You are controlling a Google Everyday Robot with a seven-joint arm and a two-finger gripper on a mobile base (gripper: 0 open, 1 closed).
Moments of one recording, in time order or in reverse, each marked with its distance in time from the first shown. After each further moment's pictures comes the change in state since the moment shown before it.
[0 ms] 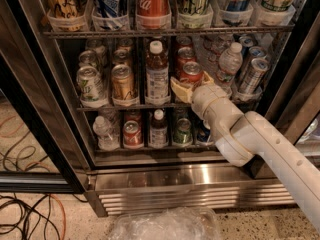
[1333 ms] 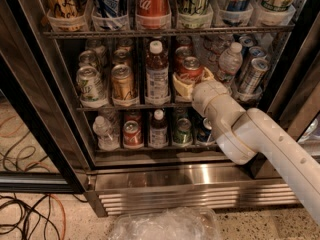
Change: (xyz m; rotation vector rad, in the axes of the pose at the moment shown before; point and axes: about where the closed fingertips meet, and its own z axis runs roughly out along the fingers) arm -0.018 0.003 -0.002 -0.010 -0.018 -0.041
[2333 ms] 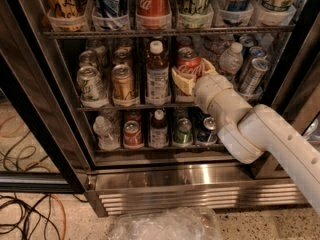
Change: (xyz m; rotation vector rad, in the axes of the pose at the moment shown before) arm -0.038 0.008 -0.011 -0.032 -0.060 -0.048
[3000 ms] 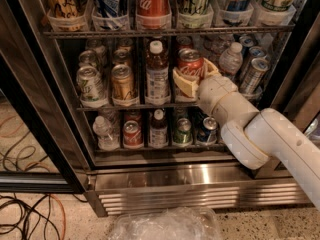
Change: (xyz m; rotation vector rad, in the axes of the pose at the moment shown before) arm -0.014 0.006 -0.017 -0.028 -0.034 0.009
